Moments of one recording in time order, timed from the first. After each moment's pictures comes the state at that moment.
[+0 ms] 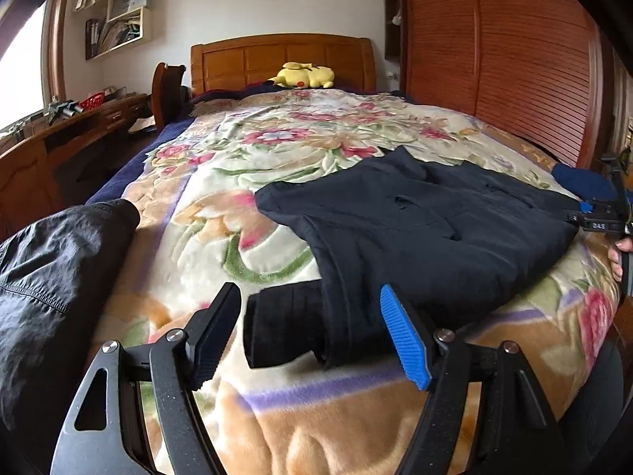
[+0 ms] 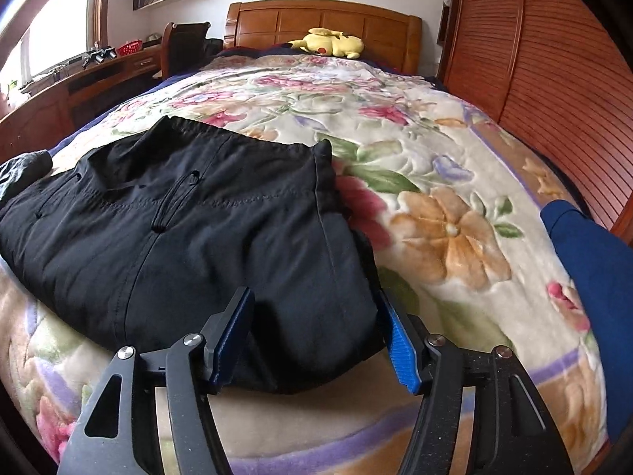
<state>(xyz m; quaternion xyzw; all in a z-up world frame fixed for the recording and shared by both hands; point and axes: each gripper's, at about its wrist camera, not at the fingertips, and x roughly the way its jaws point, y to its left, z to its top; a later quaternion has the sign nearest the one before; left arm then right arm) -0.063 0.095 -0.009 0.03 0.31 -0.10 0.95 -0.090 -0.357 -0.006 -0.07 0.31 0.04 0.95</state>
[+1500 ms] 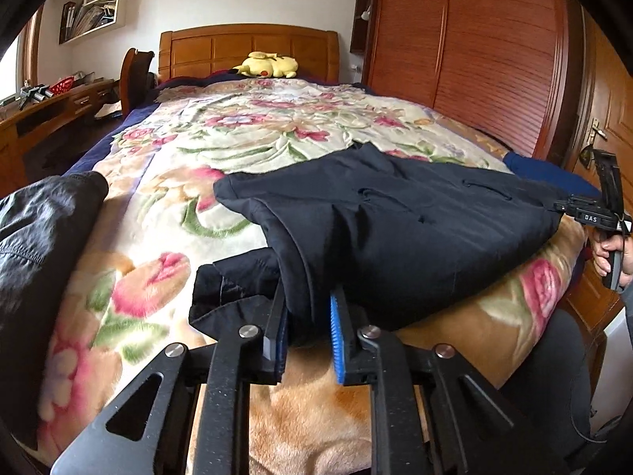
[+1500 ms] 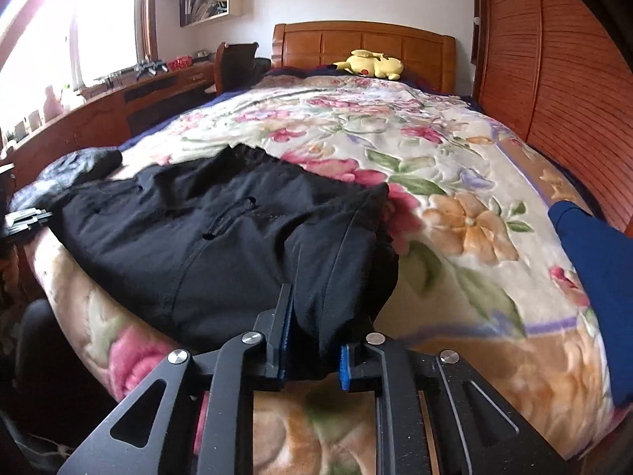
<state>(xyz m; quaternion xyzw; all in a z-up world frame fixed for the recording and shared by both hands) -0.110 0.090 -0.014 0.01 0.33 -0.17 0.93 -0.179 -0.375 0.002 -0.06 0.29 0.12 0.95</state>
